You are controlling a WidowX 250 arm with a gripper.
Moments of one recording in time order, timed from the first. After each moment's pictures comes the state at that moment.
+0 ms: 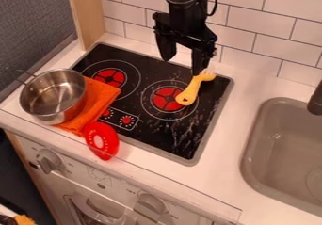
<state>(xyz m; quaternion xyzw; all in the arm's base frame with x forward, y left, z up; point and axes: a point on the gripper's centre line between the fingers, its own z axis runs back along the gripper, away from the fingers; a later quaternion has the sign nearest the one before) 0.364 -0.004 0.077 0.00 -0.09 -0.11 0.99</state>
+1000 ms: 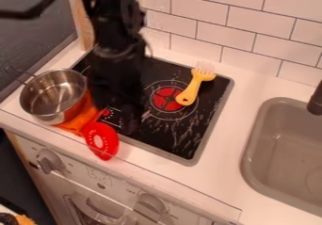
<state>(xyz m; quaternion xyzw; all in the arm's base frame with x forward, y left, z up) 0.236 0.034 0.059 0.04 -0.02 -0.14 0.99</state>
